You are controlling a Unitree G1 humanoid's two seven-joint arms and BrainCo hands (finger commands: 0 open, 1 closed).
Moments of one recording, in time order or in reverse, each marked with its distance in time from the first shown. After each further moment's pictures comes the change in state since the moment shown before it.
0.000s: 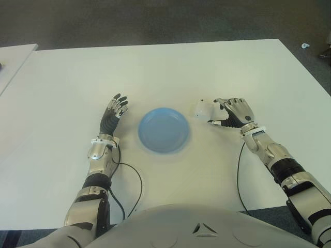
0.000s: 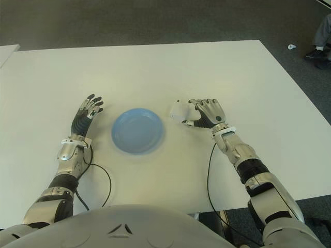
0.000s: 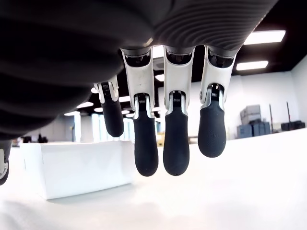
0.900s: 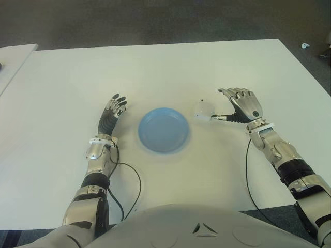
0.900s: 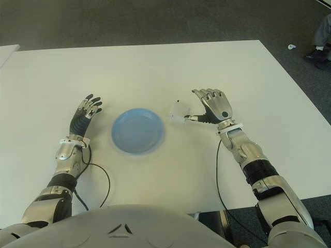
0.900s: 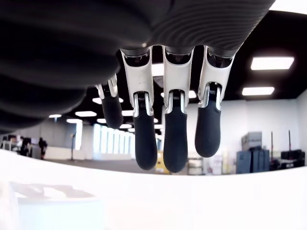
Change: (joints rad) left arm -0.013 0.016 0.007 0.028 -0.004 0.000 -0.014; right arm 0.036 -0.039 -0.054 -0.145 -0.042 0.066 -0.038
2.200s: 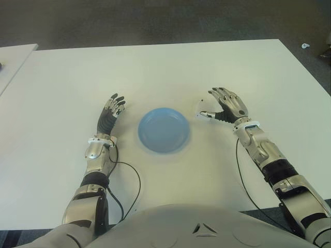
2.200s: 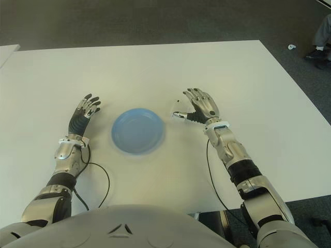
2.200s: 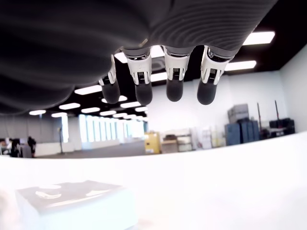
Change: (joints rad) left arm -0.009 0.002 0.013 0.014 0.005 0.000 0.000; right arm 0.004 0.138 -0.023 -0.072 0.105 0.141 0.385
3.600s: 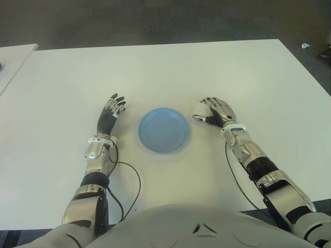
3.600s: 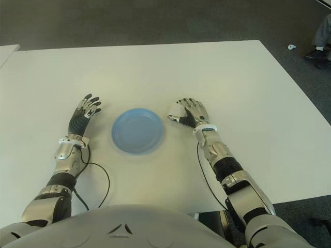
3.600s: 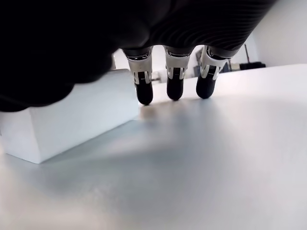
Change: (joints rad) left arm 0.000 -0.001 0.000 -0.001 0.002 0.000 0.000; right arm -0.068 0.125 0.070 0.194 -0.018 0.104 0.022
